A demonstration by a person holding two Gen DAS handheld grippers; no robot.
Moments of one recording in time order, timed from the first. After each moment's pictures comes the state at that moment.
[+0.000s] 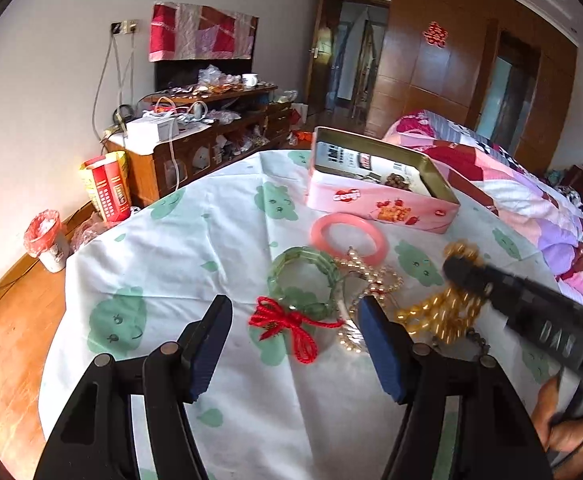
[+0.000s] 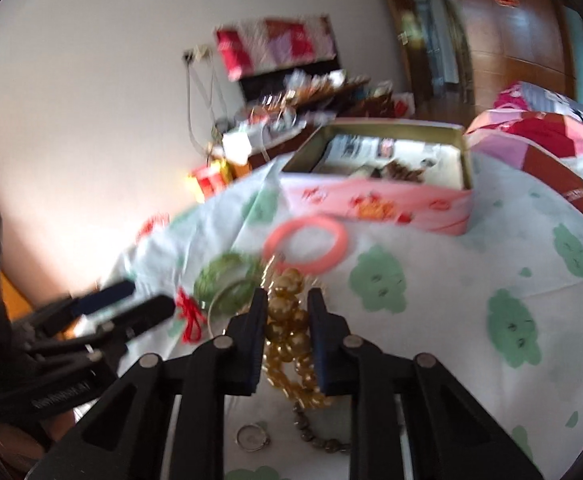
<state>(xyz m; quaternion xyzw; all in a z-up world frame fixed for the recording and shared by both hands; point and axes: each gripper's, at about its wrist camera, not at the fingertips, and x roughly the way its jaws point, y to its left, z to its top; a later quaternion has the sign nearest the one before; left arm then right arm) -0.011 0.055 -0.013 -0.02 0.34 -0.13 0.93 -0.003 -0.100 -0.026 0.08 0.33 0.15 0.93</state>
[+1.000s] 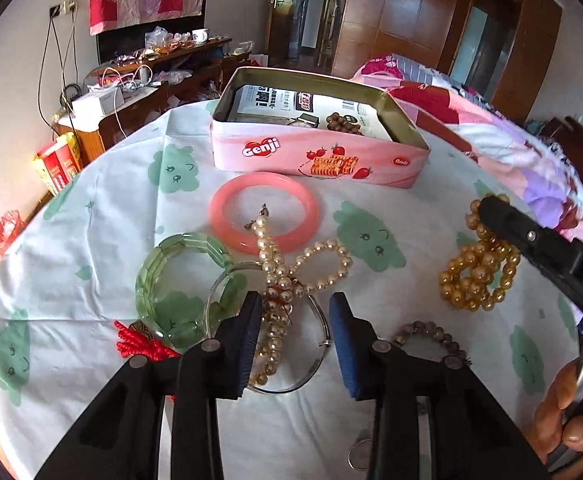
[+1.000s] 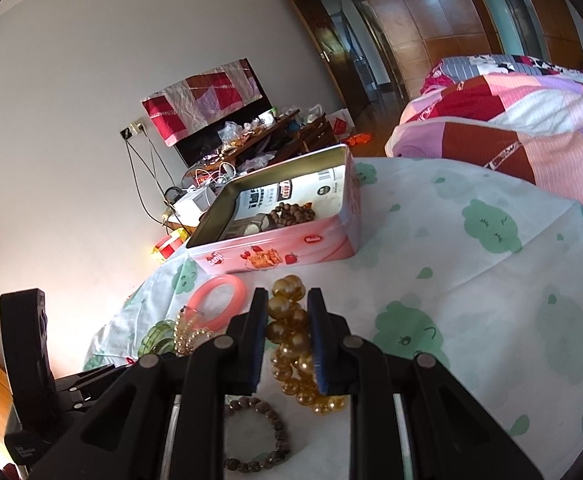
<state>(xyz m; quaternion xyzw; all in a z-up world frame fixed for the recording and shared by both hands) 0.028 -0.013 -0.035 0.00 0.43 -0.19 0.88 -0.007 -0.183 -0.028 0.20 0.28 0.07 0.94</state>
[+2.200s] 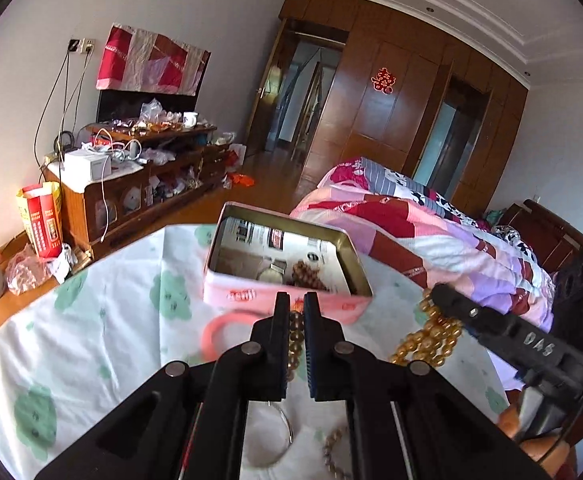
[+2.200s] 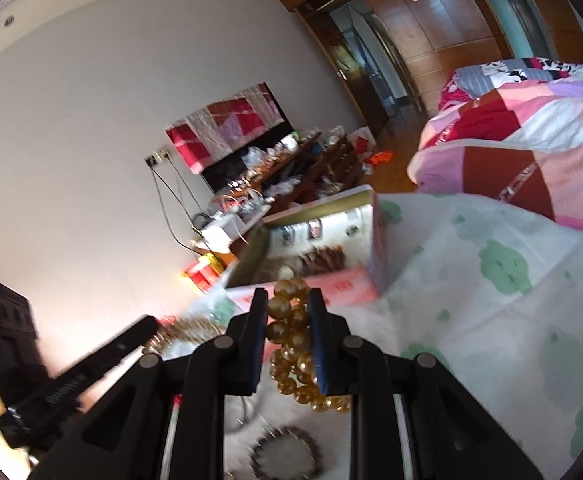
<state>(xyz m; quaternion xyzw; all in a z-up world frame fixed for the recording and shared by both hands) 0.033 0.018 0.040 -0.09 0.26 -0.23 0.93 -0.008 -0.194 0.014 0.23 0.23 0.11 0.94</state>
